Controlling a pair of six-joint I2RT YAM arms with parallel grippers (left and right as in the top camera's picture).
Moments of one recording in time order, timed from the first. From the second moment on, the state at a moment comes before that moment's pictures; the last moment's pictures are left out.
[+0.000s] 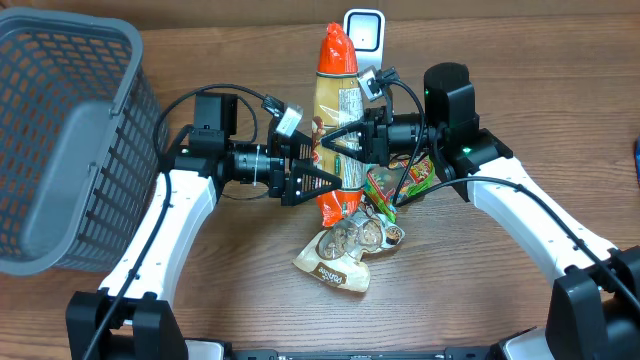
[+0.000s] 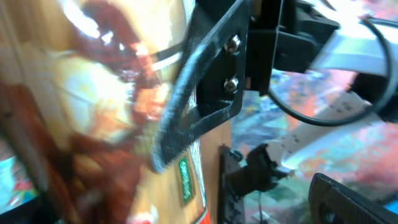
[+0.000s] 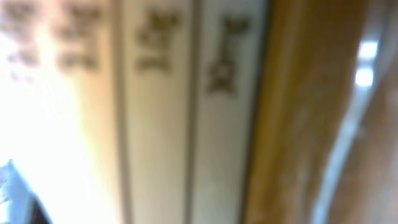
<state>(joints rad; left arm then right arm) -0.12 1.54 1.11 -0.57 1.36 0.22 0.38 1.64 1.14 0.08 -1.07 0.40</state>
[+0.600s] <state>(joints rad) -0.05 1.54 1.11 -0.64 0.92 0.06 0.64 1.71 1.14 -0.08 -0.33 0.42</state>
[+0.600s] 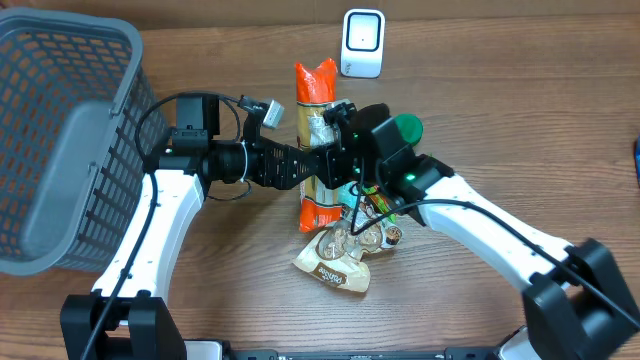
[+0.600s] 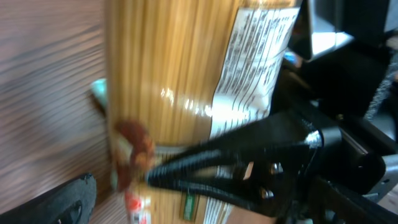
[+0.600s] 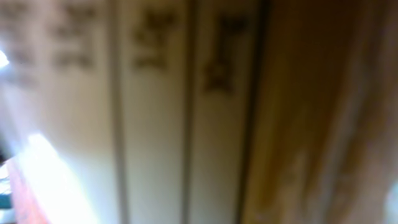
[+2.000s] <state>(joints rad) -0.01 1.54 1.36 -0.92 0.50 0.00 0.73 1.92 1.14 0.03 -0.32 0.53</state>
